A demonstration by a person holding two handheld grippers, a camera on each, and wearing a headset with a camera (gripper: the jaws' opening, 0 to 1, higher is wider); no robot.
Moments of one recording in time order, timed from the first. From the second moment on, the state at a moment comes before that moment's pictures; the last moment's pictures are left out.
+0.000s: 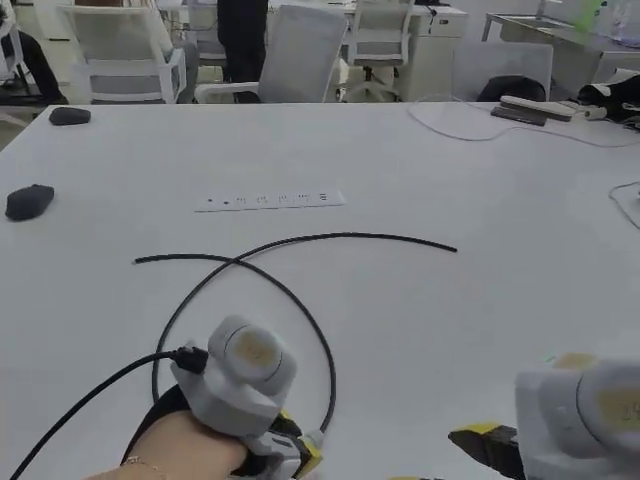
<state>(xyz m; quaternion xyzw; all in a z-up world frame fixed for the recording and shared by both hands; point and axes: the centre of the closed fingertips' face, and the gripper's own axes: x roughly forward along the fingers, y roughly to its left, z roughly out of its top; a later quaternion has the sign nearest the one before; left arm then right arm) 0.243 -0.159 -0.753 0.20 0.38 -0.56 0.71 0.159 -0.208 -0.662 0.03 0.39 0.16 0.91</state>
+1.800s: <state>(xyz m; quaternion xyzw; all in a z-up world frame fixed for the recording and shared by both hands) 0.264 -0.066 -0.539 0.32 0.18 -0.54 0.76 0.201 -0.163 -0.577 -0.05 0.32 0.38 0.87</state>
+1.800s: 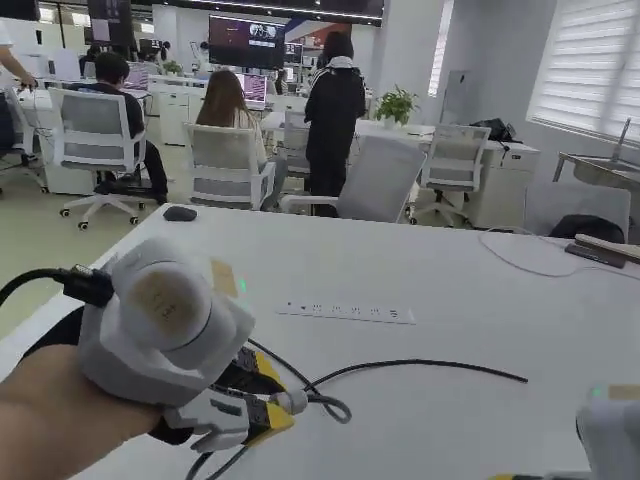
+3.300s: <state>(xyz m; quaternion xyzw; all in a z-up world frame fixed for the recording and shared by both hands) 0.216 -0.078 -0.537 0.37 0.12 -0.61 0.69 0.209 -0.072 -0.545 -0.15 0.31 0.69 0.64</state>
